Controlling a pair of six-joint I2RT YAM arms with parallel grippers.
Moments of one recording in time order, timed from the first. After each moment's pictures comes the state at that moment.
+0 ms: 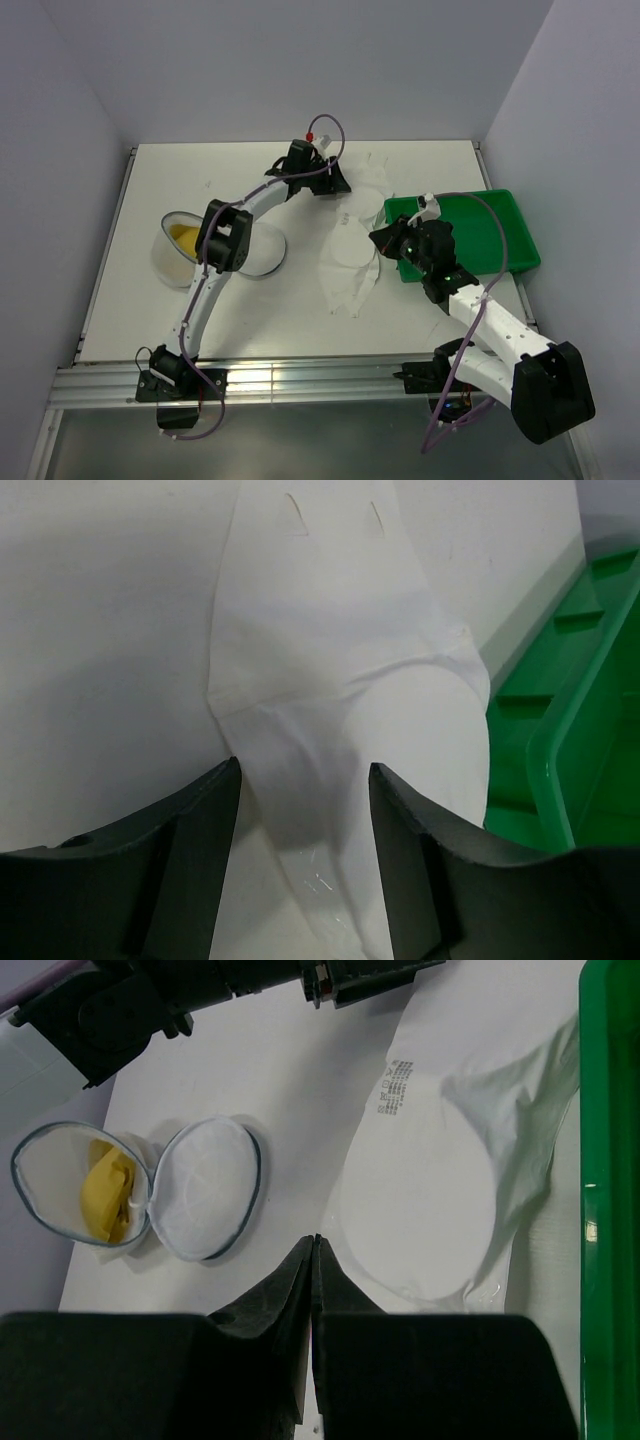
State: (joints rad) left arm -0.49 2.63 2.21 -0.15 0.46 -0.54; right arm 0.33 0.99 0.47 0.21 -0.15 0.67
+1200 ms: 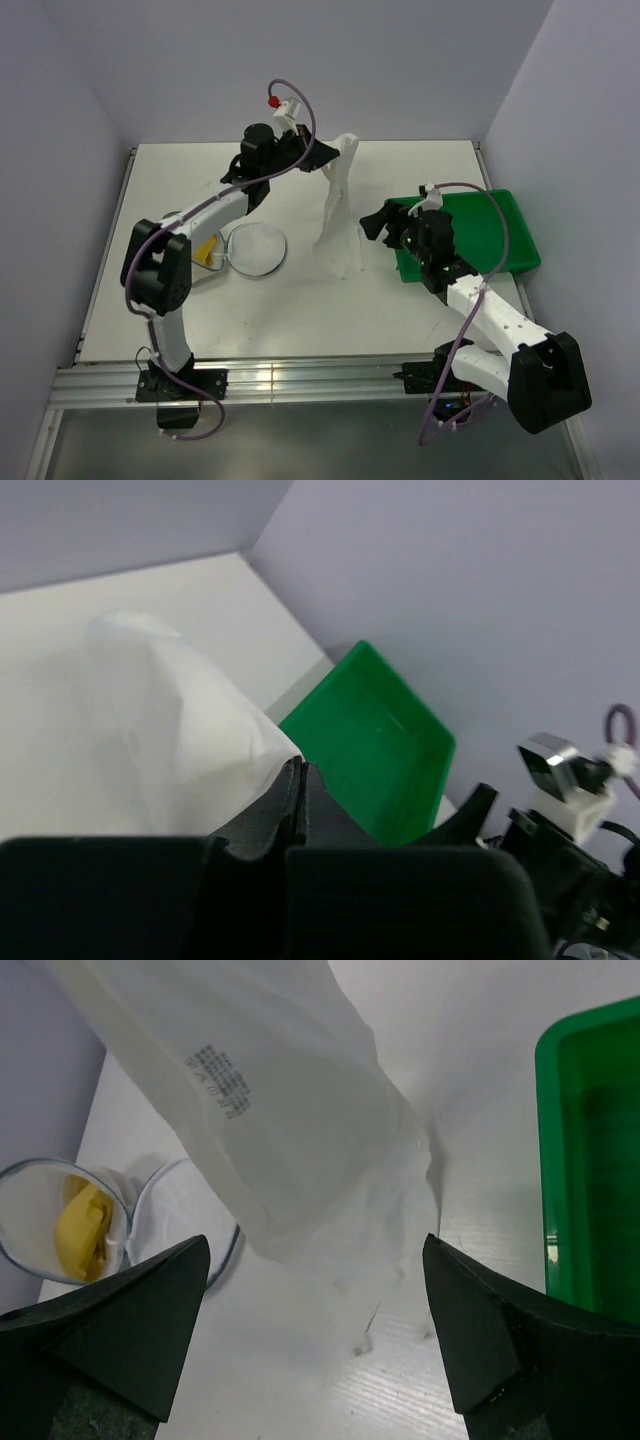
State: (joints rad) left arm -0.50 1.93 1.53 0.36 0.48 -0.63; right arm 0.33 1.05 0.54 0.19 -0.07 0.62
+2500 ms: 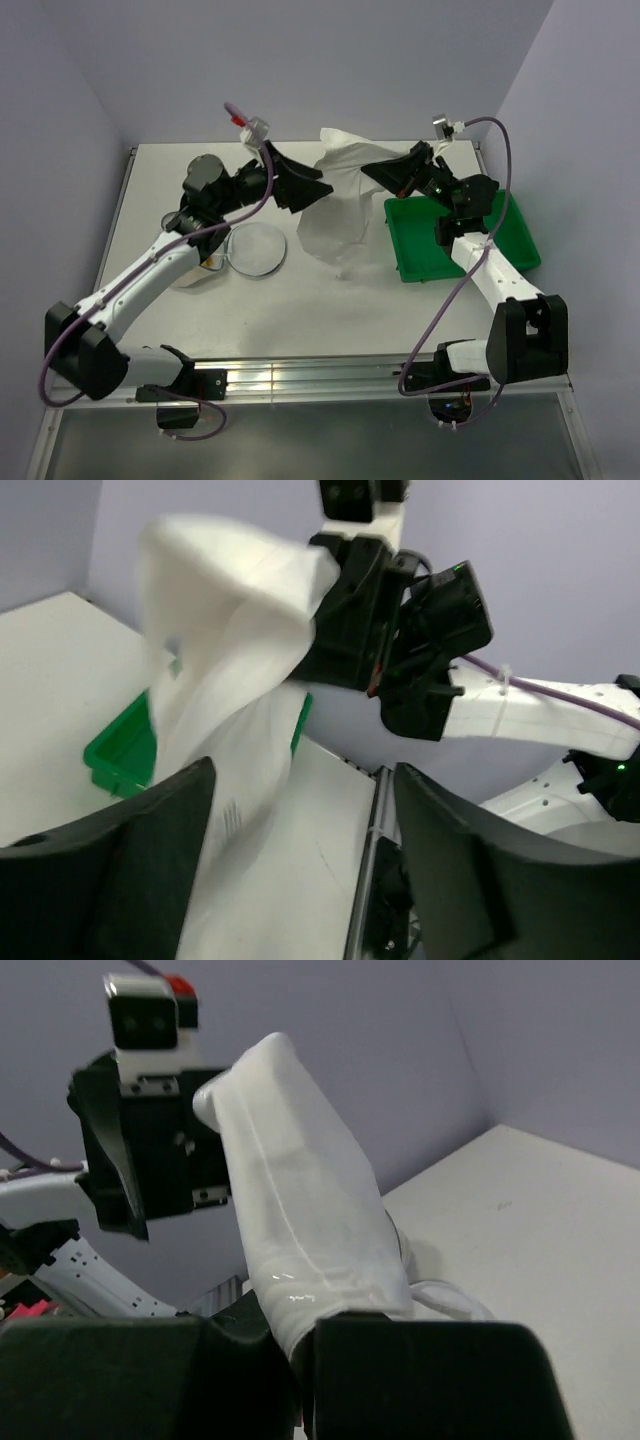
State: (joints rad) left arm -0.57 1.36 1.19 0.39 0.65 -0.63; right arm 0.10 1.31 0.85 1.01 -0.95 0.99
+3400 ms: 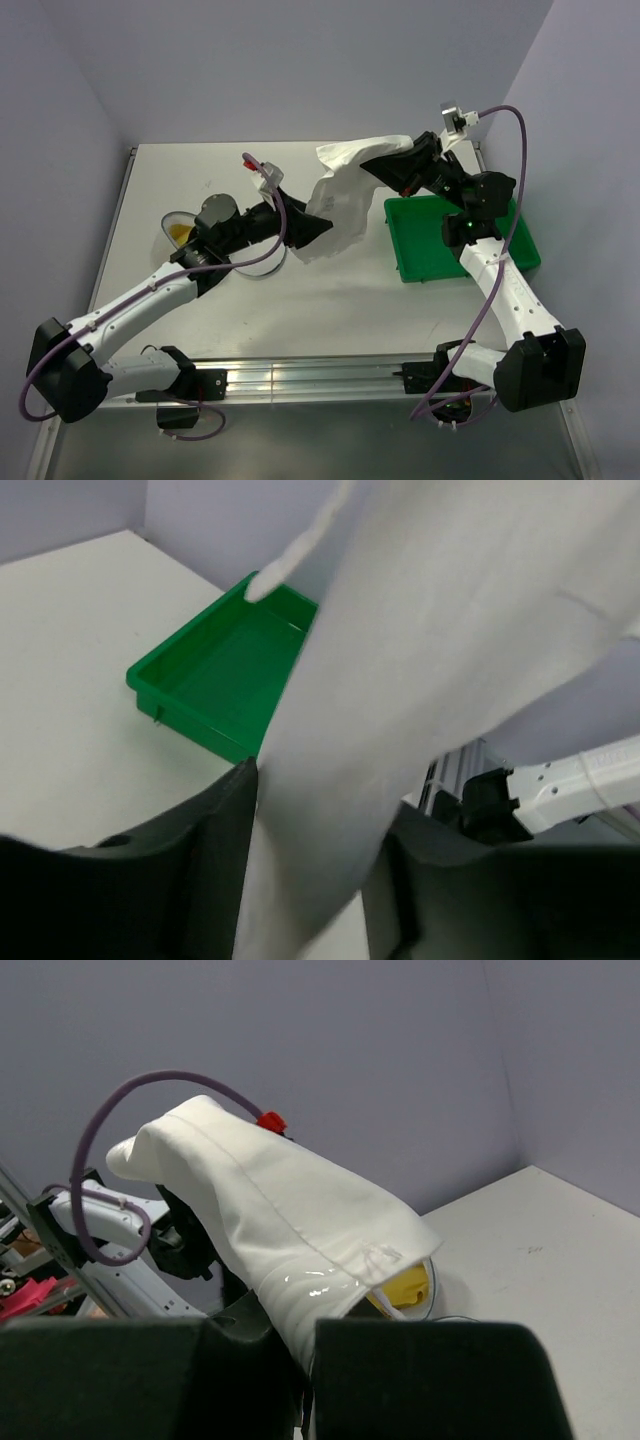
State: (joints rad) left arm -0.70 1.16 0.90 0.35 0.45 -0.44; right arm 0.16 1.16 0.99 0.84 -0.94 0.96
